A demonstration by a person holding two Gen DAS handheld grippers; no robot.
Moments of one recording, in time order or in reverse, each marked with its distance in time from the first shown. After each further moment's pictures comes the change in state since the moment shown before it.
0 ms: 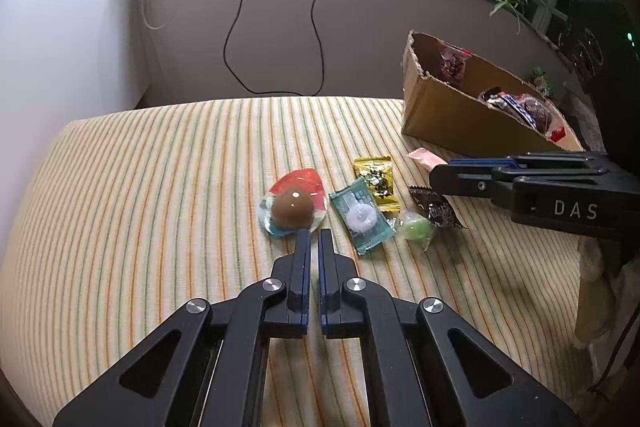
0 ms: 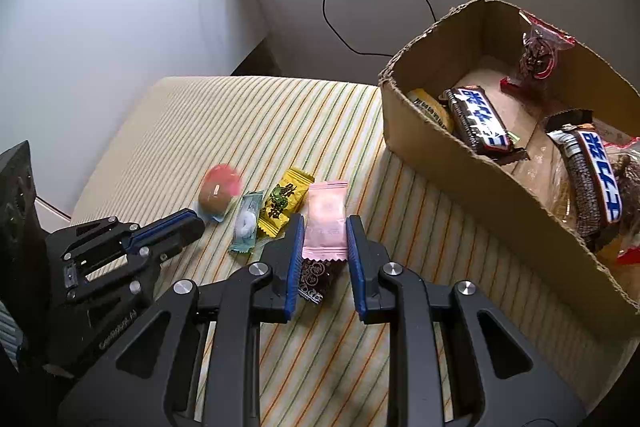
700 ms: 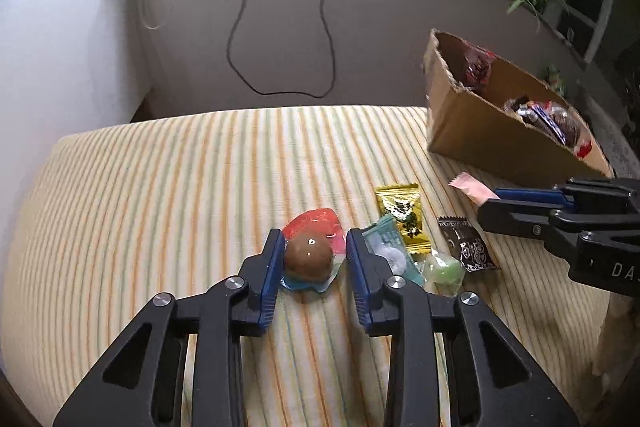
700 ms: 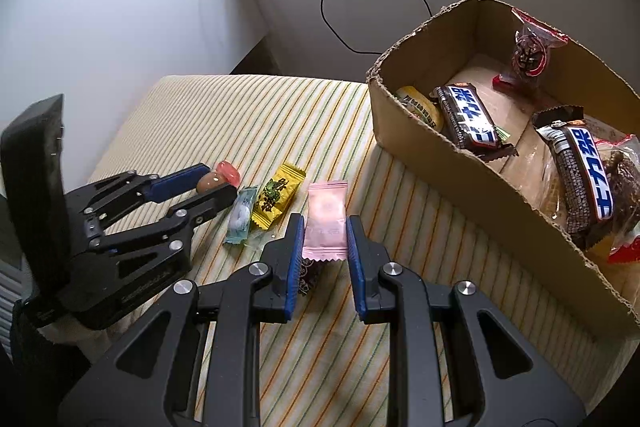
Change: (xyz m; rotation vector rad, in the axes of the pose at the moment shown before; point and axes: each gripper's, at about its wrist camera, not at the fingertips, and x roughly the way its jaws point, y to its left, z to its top) left arm 0.027 0.006 0.024 -0.019 0.018 0.038; right arm 0.001 -0.003 0.003 0.000 0.004 -0.002
